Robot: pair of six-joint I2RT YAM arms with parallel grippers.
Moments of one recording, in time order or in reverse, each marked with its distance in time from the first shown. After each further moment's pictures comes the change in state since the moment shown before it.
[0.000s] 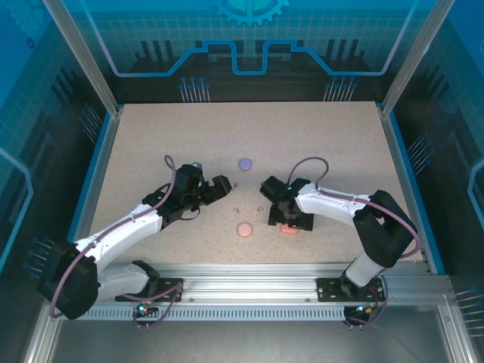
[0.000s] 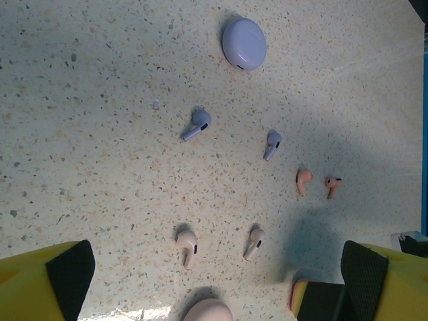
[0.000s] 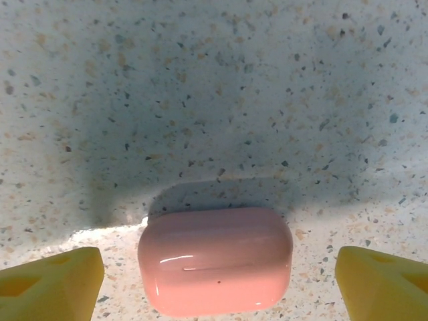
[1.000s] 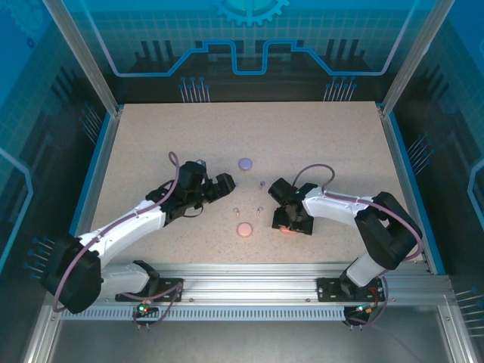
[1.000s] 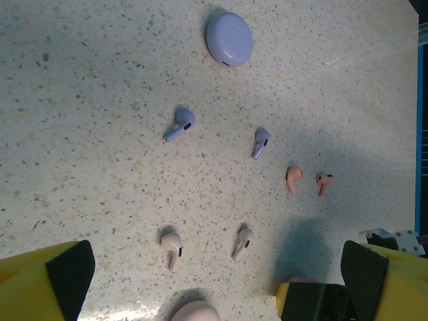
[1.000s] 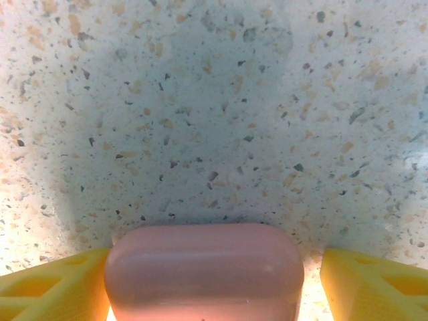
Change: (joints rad) left arm -0.014 0.043 0.044 0.007 0.018 0.000; right arm -0.068 -0.029 -0.114 0.134 -0.109 -0.058
